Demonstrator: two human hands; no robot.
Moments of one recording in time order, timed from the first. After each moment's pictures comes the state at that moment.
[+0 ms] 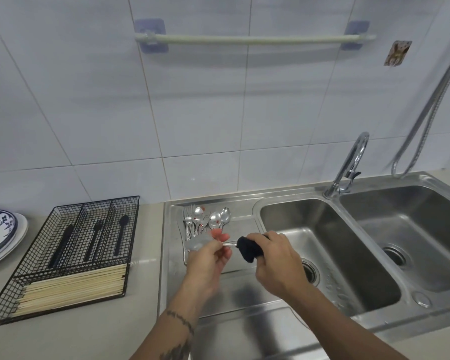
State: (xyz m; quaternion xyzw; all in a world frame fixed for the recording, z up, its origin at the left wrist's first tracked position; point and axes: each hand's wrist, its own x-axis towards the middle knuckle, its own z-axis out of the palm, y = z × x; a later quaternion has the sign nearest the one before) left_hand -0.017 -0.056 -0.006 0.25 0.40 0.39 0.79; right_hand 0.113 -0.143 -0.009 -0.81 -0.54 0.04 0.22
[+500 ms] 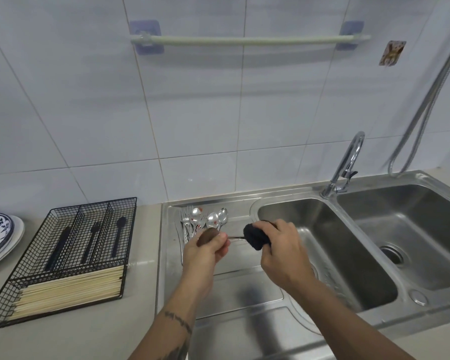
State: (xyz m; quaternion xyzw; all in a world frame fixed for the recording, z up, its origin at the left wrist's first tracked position) left_hand -0.018 -0.056 0.003 0.34 0.43 0.41 0.73; right_hand 0.128 -0.143 0.000 -0.79 -0.53 -0.03 0.30
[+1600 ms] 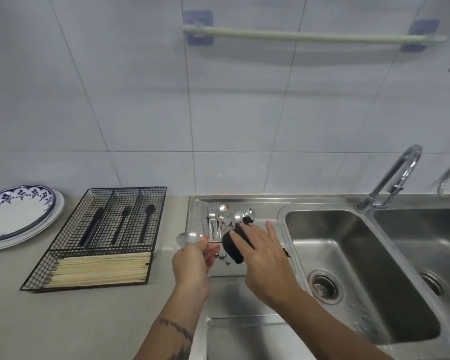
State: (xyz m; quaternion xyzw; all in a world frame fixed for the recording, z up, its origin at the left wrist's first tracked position) left_hand -0.066 -0.027 -0.015 0.18 0.55 0.46 0.68; right_hand 0.065 -0.099 -0.014 -0.67 -0.71 -0.12 0.19
